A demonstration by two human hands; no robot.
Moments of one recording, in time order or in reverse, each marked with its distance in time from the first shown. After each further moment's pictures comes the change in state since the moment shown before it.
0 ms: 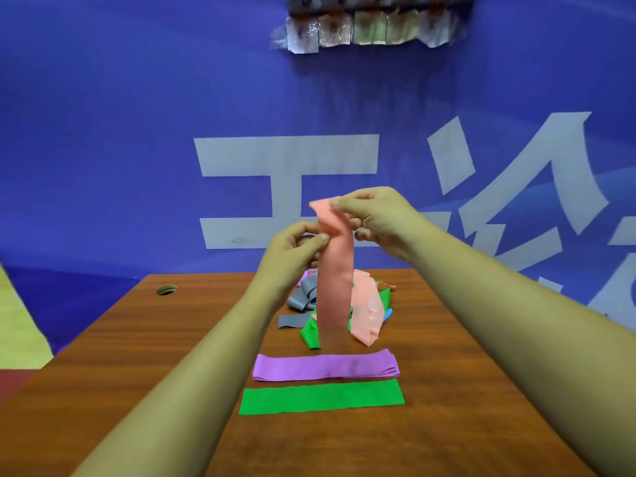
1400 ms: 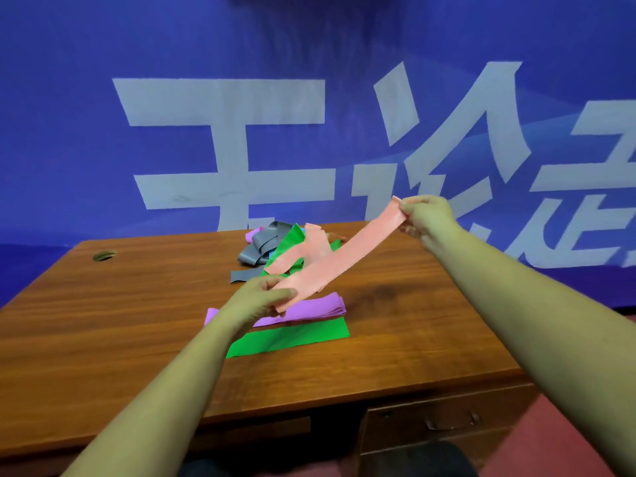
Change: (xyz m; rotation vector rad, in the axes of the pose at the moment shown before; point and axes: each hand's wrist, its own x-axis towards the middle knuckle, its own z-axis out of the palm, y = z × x) left_hand -0.077 -0.115 0.017 0.099 -0.274 -0.498; right_hand -0.039 0.128 -0.132 0.134 0.605 0.274
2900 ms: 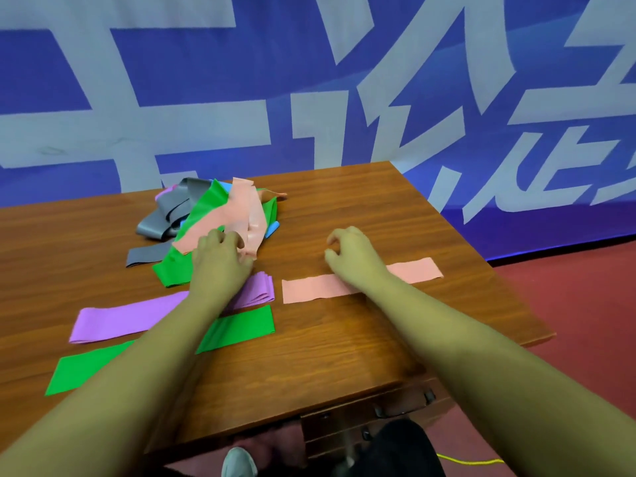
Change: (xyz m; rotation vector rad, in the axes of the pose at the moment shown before) left_hand 0.151 -0.053 0.082 1.078 0.469 0.111; right_hand 0.045 0.161 -0.028 -0.961 -0.331 -0.292
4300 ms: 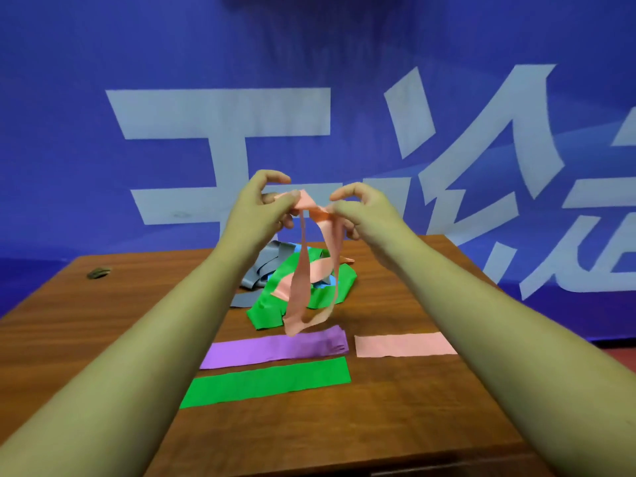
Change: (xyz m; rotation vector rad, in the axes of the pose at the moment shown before) left_hand 0.021 0.014 -0.223 -1.059 0.132 0.110; right_hand 0.009 -0.210 -0.098 0.857 0.027 -0.141
